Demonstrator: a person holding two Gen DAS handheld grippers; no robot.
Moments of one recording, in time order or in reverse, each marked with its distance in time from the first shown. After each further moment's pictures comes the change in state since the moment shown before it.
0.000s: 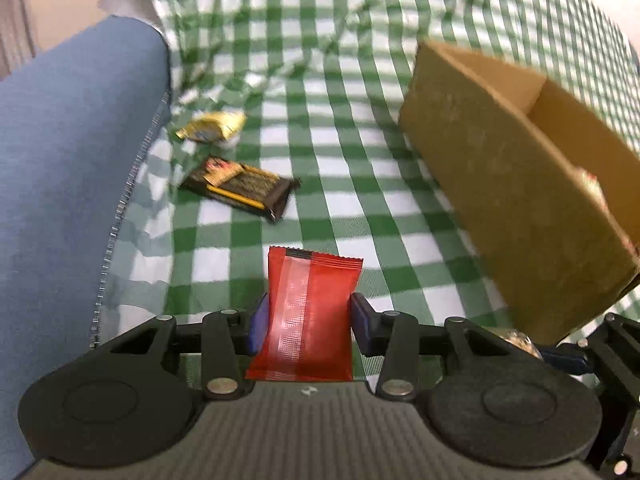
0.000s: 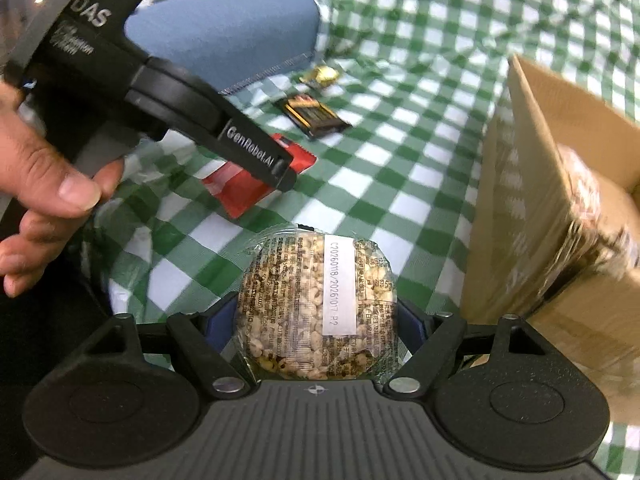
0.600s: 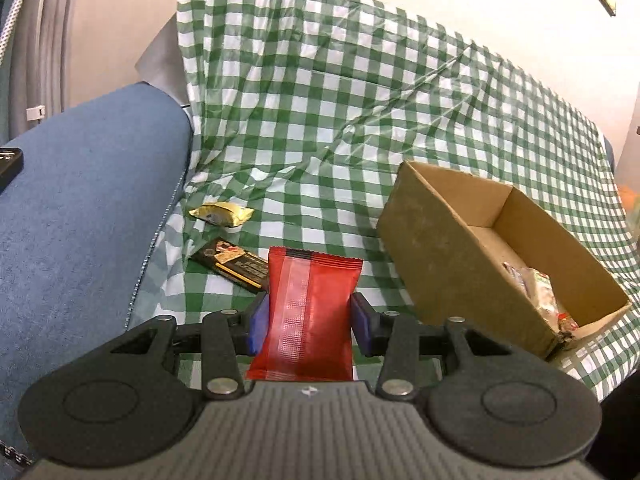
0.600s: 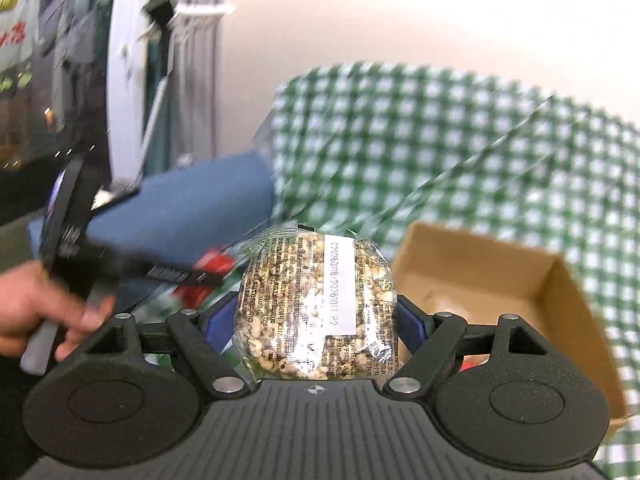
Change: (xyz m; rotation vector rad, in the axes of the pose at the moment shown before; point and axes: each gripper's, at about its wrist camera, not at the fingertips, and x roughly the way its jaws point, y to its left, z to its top) left arm -0.064 0.009 -0.007 -0.116 -0.283 -0.083; right arm -0.153 -0.060 0.012 0.038 -0.421 -0.084
